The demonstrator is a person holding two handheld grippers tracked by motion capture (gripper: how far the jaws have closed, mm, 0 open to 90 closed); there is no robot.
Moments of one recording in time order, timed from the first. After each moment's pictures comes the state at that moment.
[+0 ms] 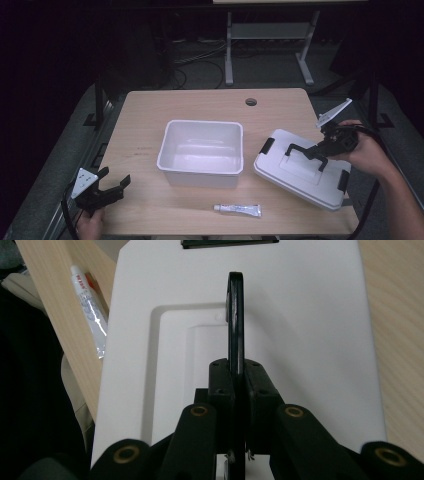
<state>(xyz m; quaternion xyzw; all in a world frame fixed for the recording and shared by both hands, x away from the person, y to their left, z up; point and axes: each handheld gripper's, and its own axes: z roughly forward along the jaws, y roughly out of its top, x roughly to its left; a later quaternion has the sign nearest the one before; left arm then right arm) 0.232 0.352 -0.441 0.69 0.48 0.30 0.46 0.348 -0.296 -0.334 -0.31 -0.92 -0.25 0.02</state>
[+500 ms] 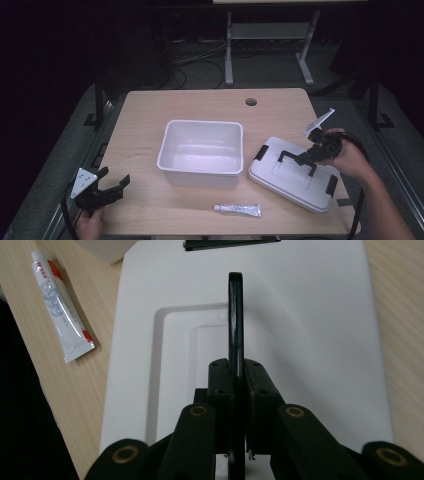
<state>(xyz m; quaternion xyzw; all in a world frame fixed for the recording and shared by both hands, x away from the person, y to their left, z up) 0.232 0.353 -0.441 0.68 0.48 0.30 0.46 0.363 -0.286 -0.382 -0.32 -0.92 -0.24 0.04</state>
